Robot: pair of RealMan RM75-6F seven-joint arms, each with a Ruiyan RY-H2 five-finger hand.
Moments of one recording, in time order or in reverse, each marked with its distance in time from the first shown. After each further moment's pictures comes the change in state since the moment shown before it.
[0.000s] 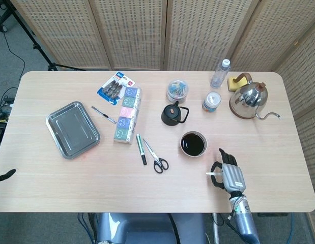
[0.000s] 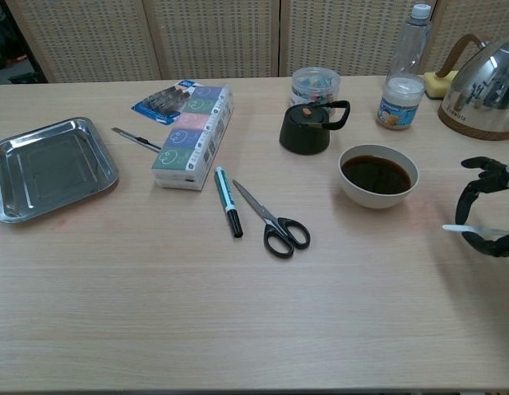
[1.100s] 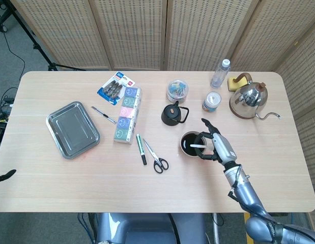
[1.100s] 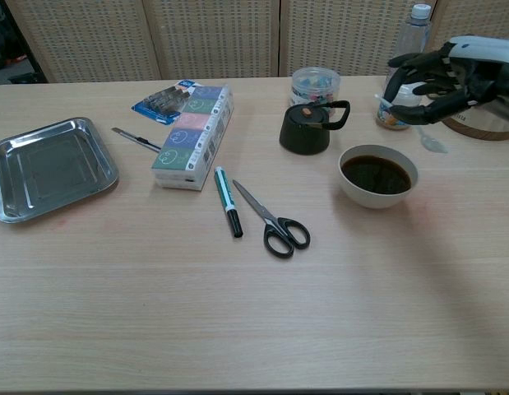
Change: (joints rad) left arm -0.002 0.000 0.000 -0.005 -0.010 -0.006 0.011; right arm 0.240 0.148 0.234 -0.066 0.069 -0.324 0.466
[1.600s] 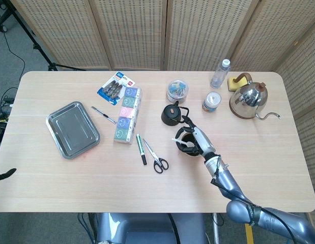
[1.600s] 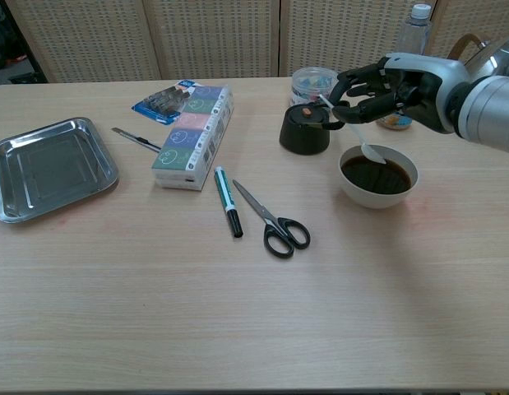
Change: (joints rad) left arm -0.012 0.001 -0.008 0.004 -0.027 -0.026 -0.004; right arm 0.123 -0.134 0.038 0.155 0.073 -0.095 0.092
